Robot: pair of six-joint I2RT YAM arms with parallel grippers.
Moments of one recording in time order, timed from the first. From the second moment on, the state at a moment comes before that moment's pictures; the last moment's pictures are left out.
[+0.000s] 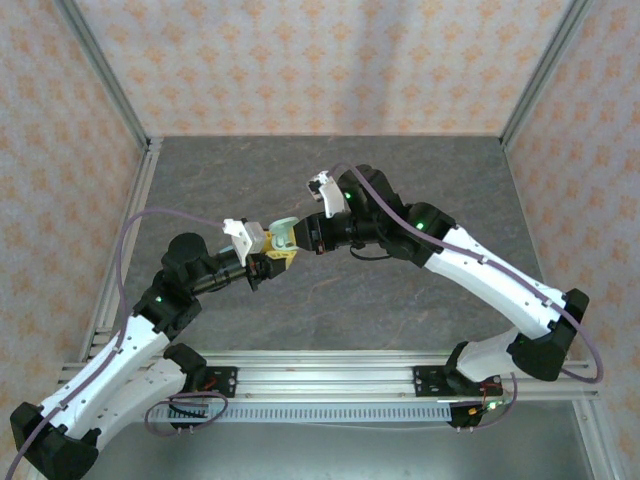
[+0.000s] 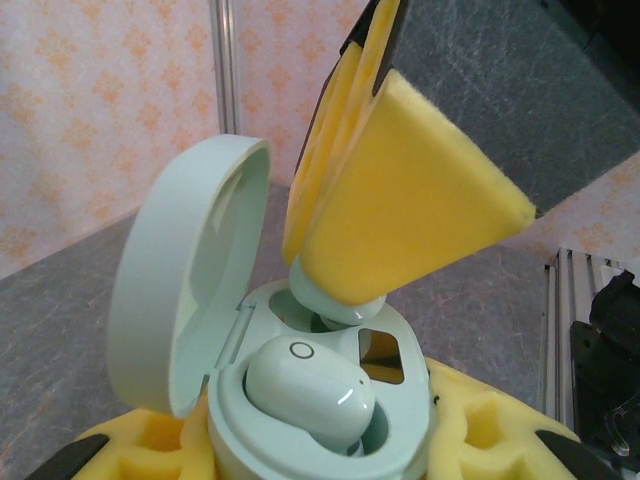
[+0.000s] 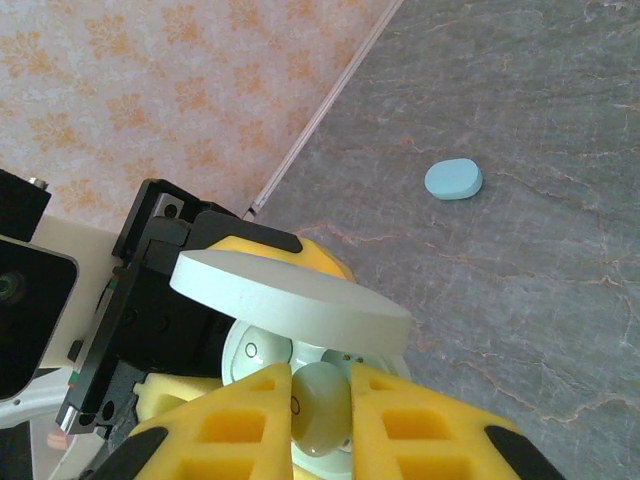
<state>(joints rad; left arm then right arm) -0.50 0.72 0.63 -0.02 0.52 0.01 0.91 1.38 1.50 -0.69 -0.34 0.56</state>
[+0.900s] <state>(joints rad) -0.50 0.72 0.64 -0.02 0.52 0.01 0.91 1.38 1.60 -0.80 -0.29 0.53</state>
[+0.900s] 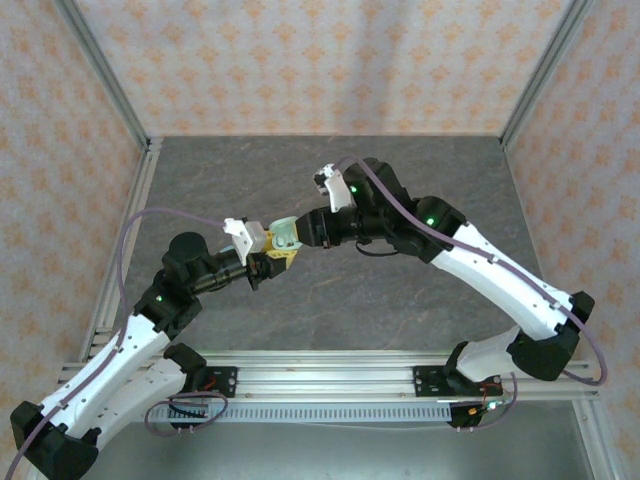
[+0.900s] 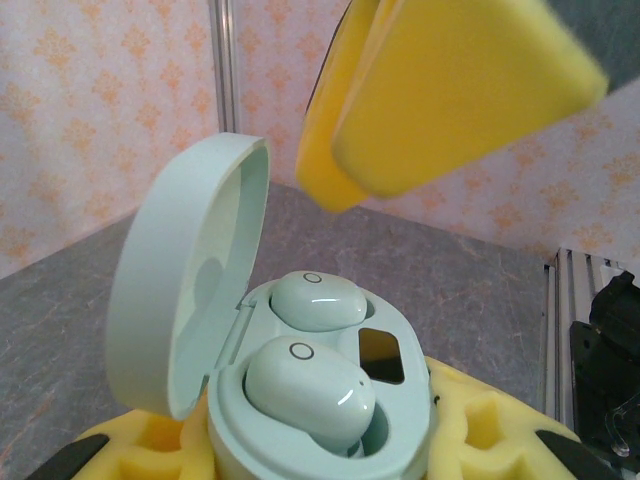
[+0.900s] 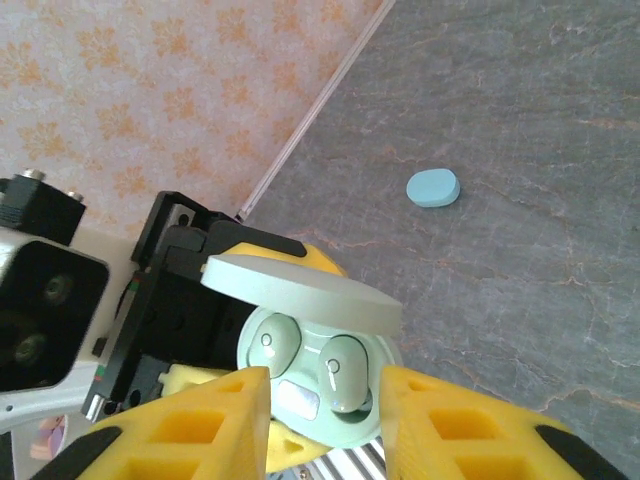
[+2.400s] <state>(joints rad) -0.50 0.77 0.70 -0.03 0.55 0.01 0.82 1.27 1.43 -0.67 -0.41 0.66</state>
